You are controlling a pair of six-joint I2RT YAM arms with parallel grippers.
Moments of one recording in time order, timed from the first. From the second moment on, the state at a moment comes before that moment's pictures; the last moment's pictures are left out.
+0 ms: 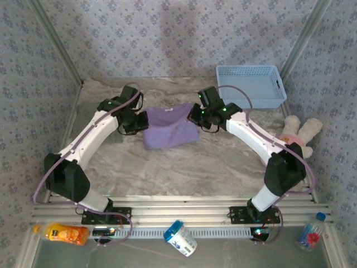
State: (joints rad) left arm -0.41 1.53 1.41 -1.01 0.11 -0.66; right arm 0.55 1.63 1.39 -0.59 -0.17 0.93
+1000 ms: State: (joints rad) left arm -0.37 1.90 1.60 -0.93 0.08 -0.69; right arm 0.41 2.06 1.71 -0.49 -0.29 0.74
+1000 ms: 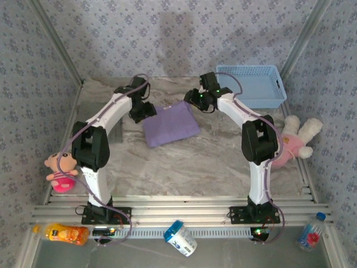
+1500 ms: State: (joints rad) left arm -0.47 1.82 1.25 -0.75 0.13 -0.77; right arm 0.49 2.19 1.66 -0.61 -0.18 0.66
